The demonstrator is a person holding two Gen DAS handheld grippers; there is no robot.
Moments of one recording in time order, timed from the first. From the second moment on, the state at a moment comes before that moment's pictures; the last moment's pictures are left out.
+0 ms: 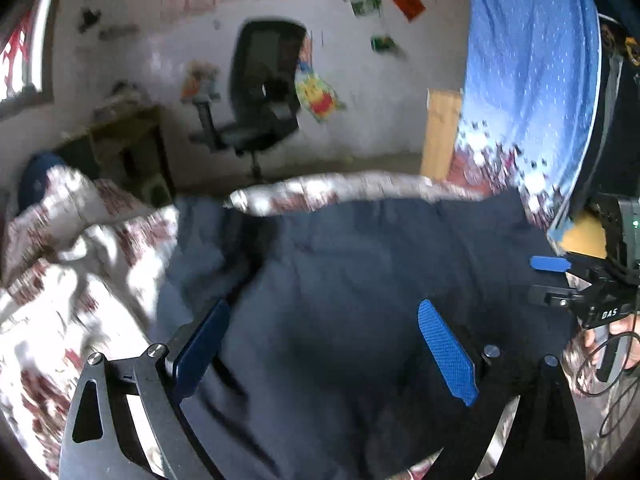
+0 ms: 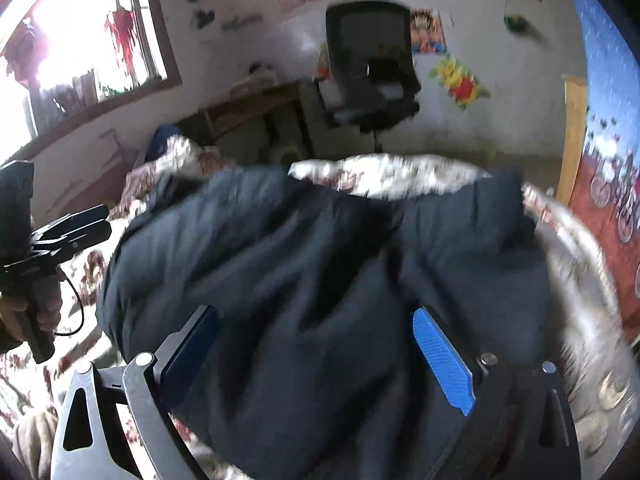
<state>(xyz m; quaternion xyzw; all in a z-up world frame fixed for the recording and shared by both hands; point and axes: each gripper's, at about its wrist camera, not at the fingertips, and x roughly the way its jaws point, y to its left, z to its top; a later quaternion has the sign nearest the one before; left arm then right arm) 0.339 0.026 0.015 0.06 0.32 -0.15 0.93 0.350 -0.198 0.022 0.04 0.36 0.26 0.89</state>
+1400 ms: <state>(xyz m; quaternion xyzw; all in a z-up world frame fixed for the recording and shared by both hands) 0.537 0.099 -0.057 -0.11 0.42 0.03 0.90 0.534 -0.177 -0.030 0.03 0.43 0.18 0.88</state>
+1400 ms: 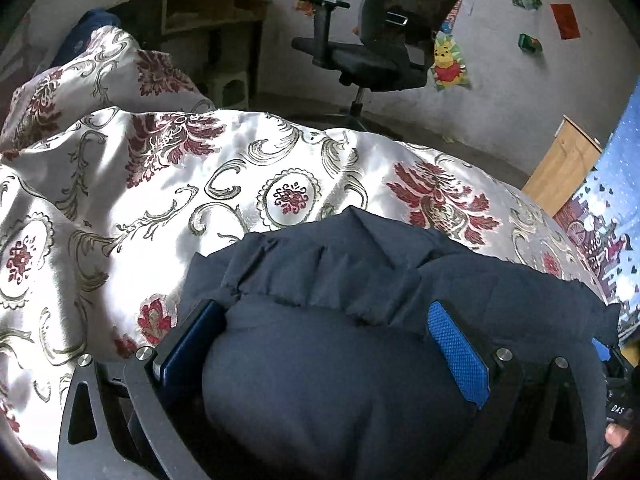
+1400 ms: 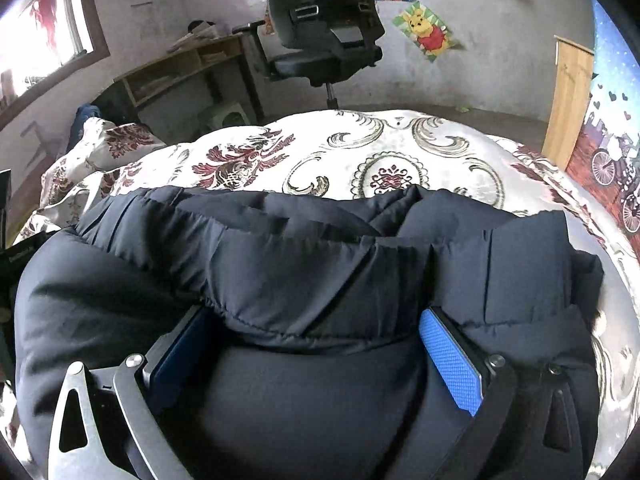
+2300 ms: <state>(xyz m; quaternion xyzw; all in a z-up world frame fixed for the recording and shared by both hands) 0.537 0.100 -0.067 -0.12 0.41 0.04 0.90 0.521 -0.178 -0.031 0.03 0.40 0.17 0.90</state>
